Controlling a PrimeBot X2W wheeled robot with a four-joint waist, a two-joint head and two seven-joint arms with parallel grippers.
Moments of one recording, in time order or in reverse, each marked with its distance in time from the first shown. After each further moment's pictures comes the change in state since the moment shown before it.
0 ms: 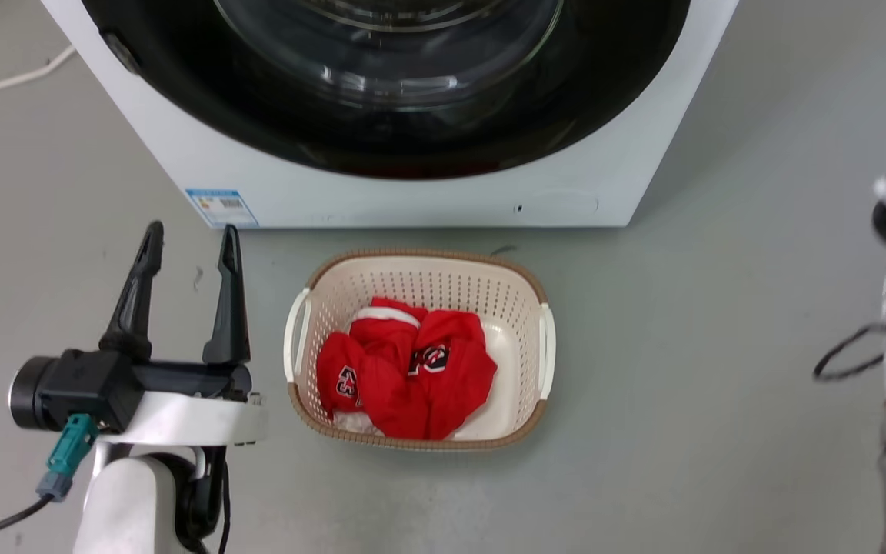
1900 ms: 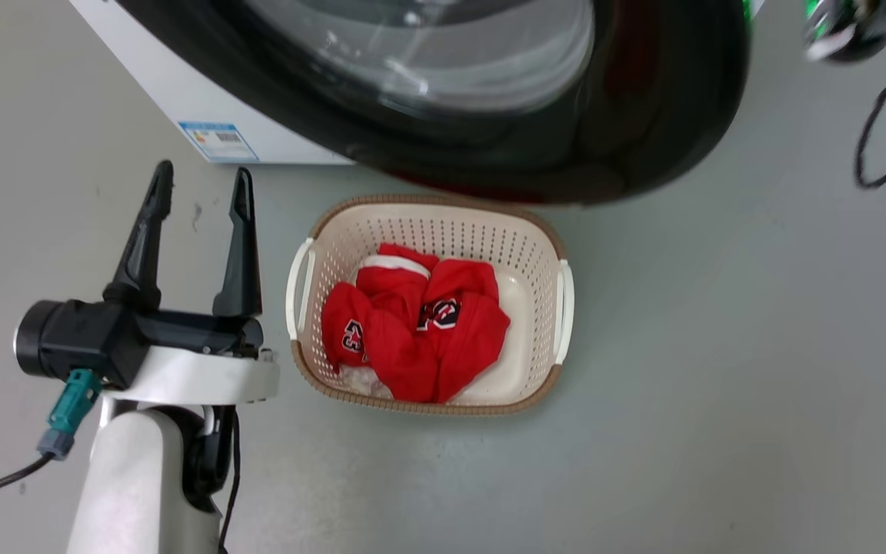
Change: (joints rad) left arm -0.119 0.010 -0.034 0.015 -0.019 -0.002 0.000; right arm -0.703 -0.043 0.211 0.651 -0.239 0.000 1.093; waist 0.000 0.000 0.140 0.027
